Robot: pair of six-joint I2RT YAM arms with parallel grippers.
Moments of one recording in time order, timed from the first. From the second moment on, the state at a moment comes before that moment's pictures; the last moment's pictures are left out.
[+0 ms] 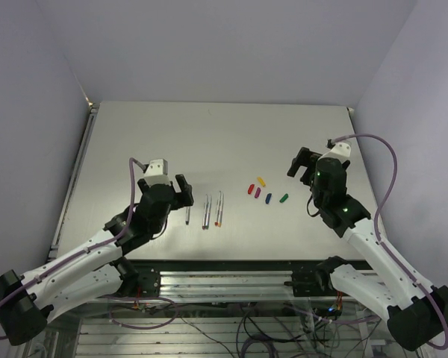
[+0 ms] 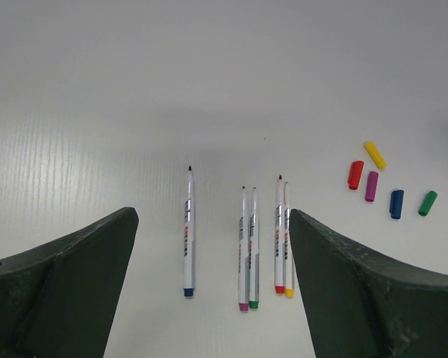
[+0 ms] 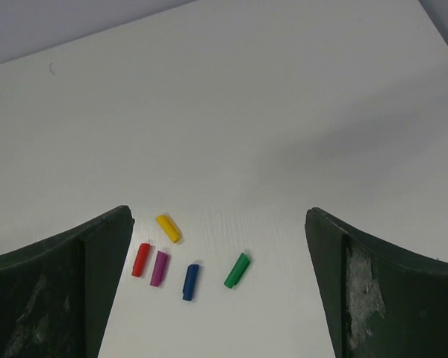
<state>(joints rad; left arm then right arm) -0.82 0.81 0.57 -0.18 -0.61 -0.59 0.43 0.88 0.73 -0.19 0.53 0.38</state>
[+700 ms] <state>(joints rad) -0.82 0.81 0.54 -0.28 -0.69 -0.72 0.43 0.83 0.60 -0.21 0.50 0.51</state>
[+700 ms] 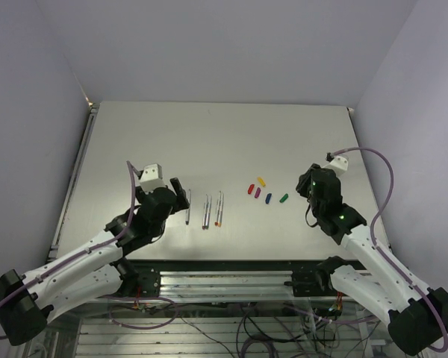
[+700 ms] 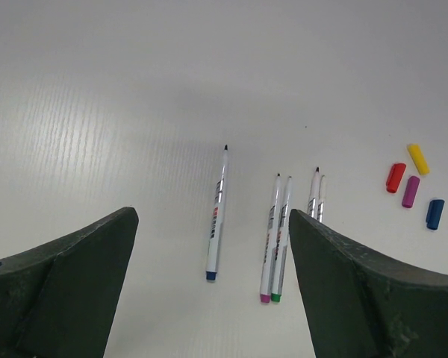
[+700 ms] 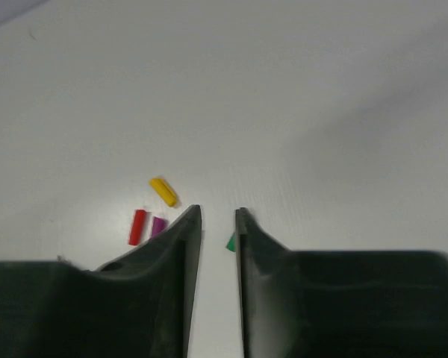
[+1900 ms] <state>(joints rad) -0.82 0.76 0.44 -0.34 -0.63 -0.74 0.43 0.79 0.52 -0.26 0.49 0.61</state>
